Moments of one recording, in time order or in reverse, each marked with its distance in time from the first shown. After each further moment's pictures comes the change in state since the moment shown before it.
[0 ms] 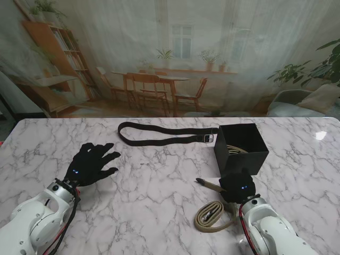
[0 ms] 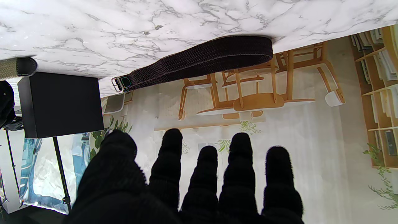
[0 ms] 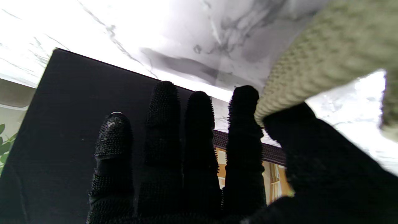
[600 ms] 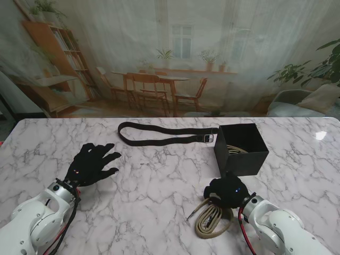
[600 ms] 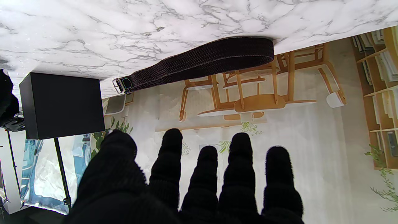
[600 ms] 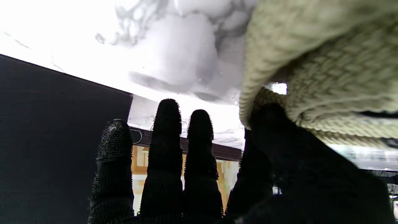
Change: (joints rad) left arm -0.002 0.001 0.004 0.001 0.001 -0.001 -0.005; right arm 0.010 0.019 0.056 0.001 0.017 -0.412 0.027; left_hand 0.000 0.000 0.000 0.000 0.000 0.000 0.000 0.000 0.000 0.000 0.000 0.000 0.000 0.000 0.000 0.000 0.000 0.000 0.000 0.000; right_hand 0.050 0.122 -0.009 -0.035 -0.220 -0.201 -0.182 -0.075 -0.234 -0.018 -0.071 -0.066 -0.190 -0.032 -0.074 -0.055 -0.100 -0.002 -0.070 0.000
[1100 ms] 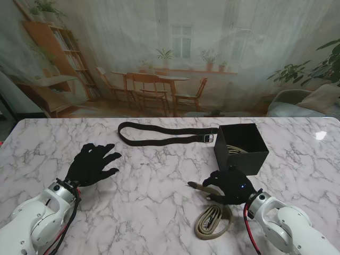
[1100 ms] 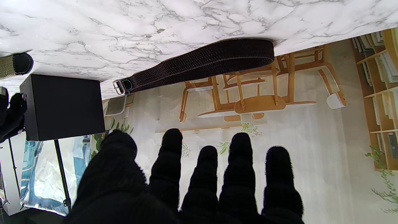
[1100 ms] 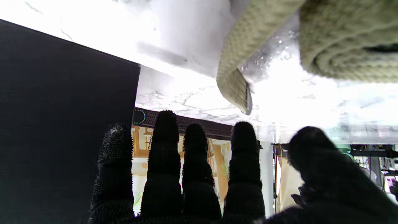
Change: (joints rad) left arm -0.001 0.000 0.003 0.000 0.001 0.003 -0.005; right arm -0.023 -0.007 0.081 -0.028 0.033 -0.085 -0.031; left_hand 0.000 0.000 0.000 0.000 0.000 0.000 0.000 0.000 0.000 0.000 0.000 0.000 0.000 0.000 0.000 0.000 0.000 0.000 0.000 0.000; right_hand -0.247 0.178 -0.190 0.135 -0.169 0.210 -0.226 0.088 -0.192 0.057 0.013 -0.023 -0.123 0.016 -0.047 -0.061 -0.049 -0.011 -0.031 0.000
